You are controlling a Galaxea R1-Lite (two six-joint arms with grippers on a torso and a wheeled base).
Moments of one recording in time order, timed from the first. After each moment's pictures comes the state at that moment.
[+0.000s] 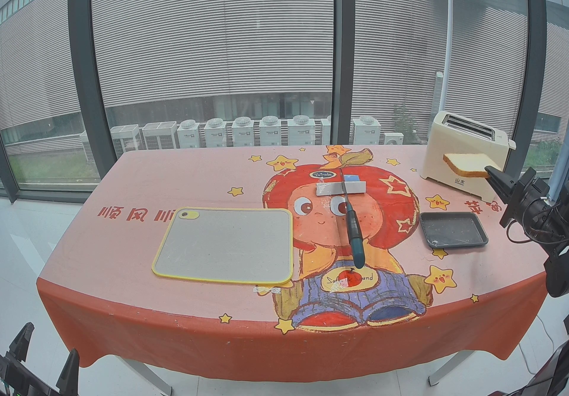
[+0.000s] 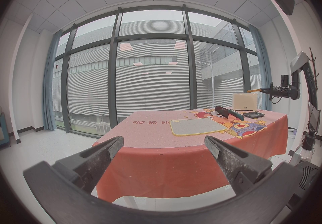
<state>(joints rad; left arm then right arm) -0.01 0.04 -0.02 0.00 -0.03 0.01 -0.14 1.81 -0.34 -1.55 0.54 1.35</state>
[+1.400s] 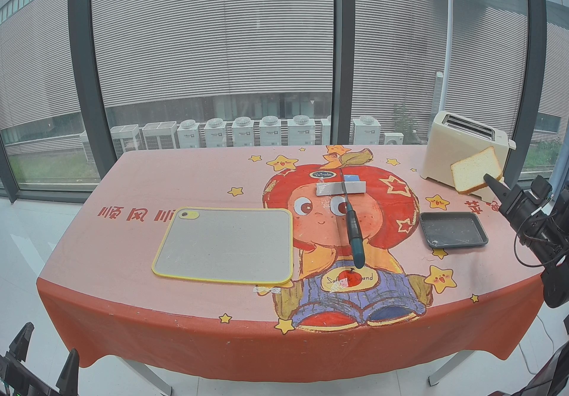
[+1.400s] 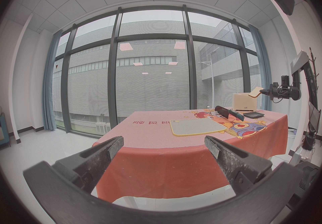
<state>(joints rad) -0.01 0.04 -0.02 0.00 -0.03 0.01 -0.06 1.80 -0.26 -1.55 0.32 0.54</state>
